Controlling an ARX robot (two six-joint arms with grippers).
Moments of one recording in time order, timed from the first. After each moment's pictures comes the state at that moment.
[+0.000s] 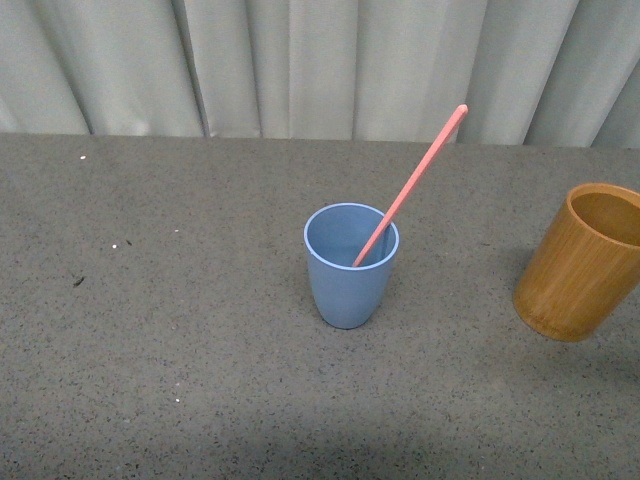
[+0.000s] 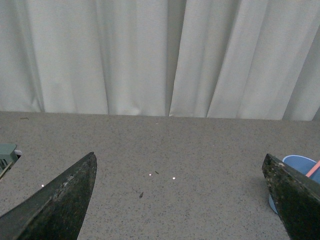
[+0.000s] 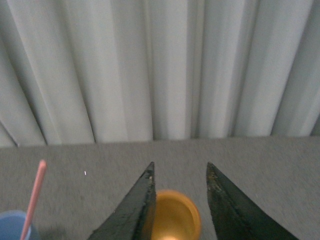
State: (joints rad) left arm 0.00 0.00 0.02 0.00 0.00 0.00; right arm 0.09 1.02 0.10 0.87 0.07 0.02
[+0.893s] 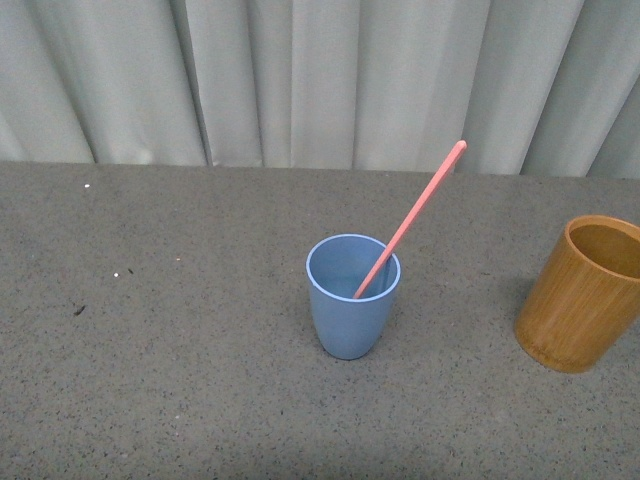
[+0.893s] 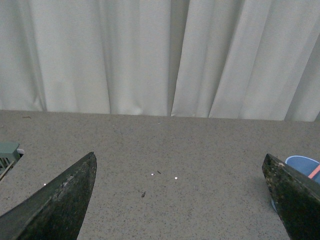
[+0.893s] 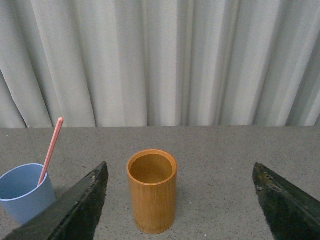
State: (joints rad) left arm 0.00 0.00 0.02 0.00 0.00 0.00; right arm 0.00 0.01 0.01 0.00 0.00 0.00
